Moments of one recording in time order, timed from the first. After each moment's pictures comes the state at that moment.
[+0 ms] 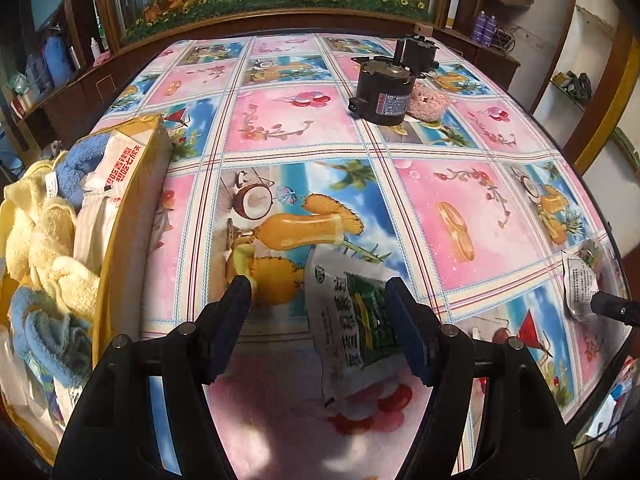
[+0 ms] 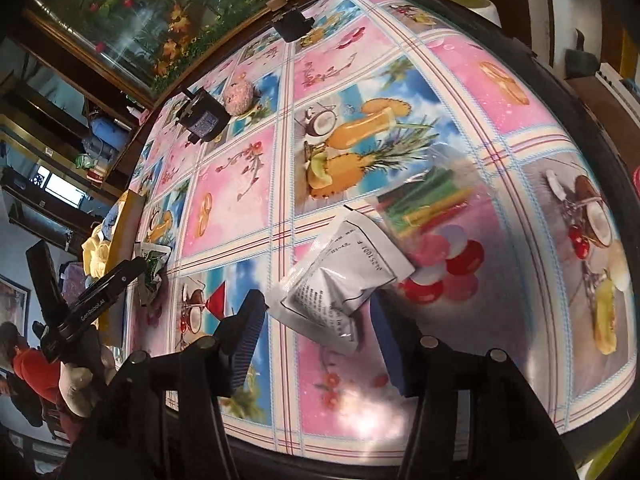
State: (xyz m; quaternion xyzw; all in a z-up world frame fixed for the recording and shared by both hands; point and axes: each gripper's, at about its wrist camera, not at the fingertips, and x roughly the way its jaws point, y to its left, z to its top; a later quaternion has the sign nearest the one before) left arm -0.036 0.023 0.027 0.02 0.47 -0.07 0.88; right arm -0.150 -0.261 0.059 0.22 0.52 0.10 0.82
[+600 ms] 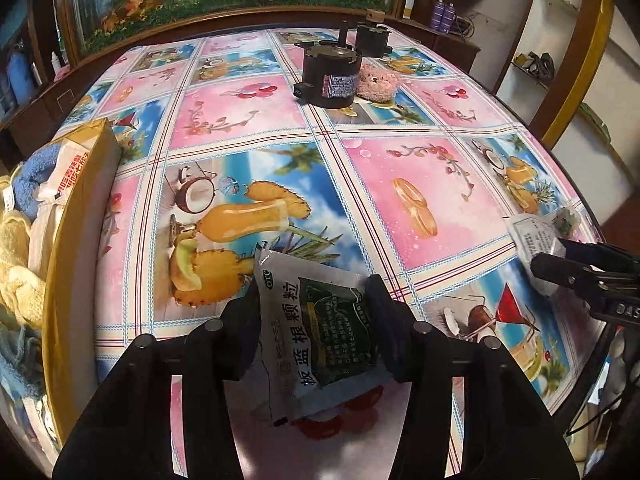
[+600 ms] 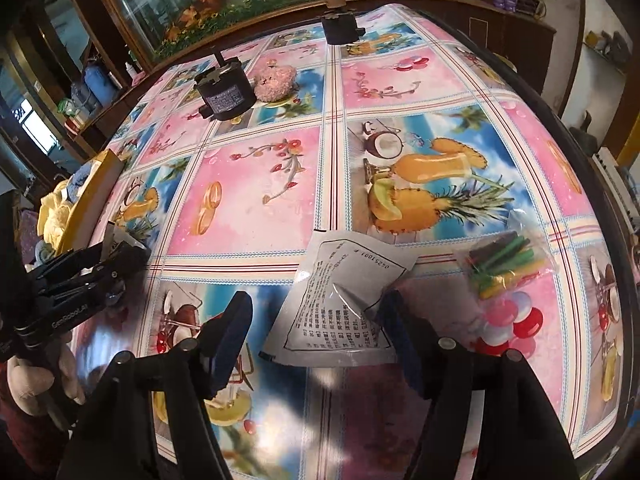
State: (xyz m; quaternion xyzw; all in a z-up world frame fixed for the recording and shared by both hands) left arm -0.048 0.011 0.017 0.02 0.47 -0.15 0.87; right arm -0.128 -0.195 0.059 0.07 0.50 0.07 0.86
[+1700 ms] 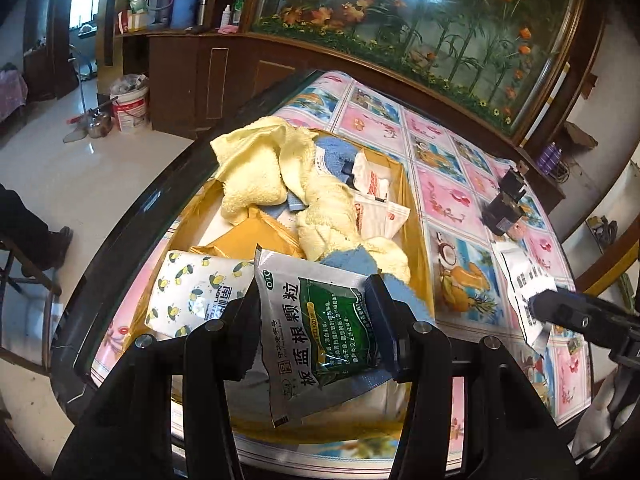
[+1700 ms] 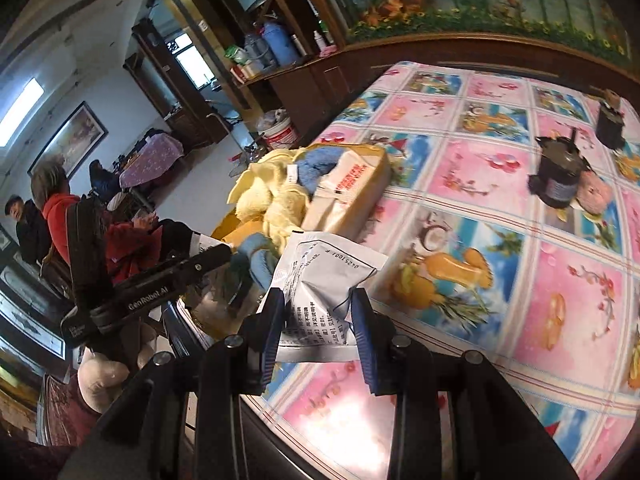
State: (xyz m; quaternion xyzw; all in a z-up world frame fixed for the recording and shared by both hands) left arm -0.121 0.231 0.067 -0.16 0.39 0.04 0.90; right arm -0.105 0.043 0.134 0.03 0.45 0.37 0.81
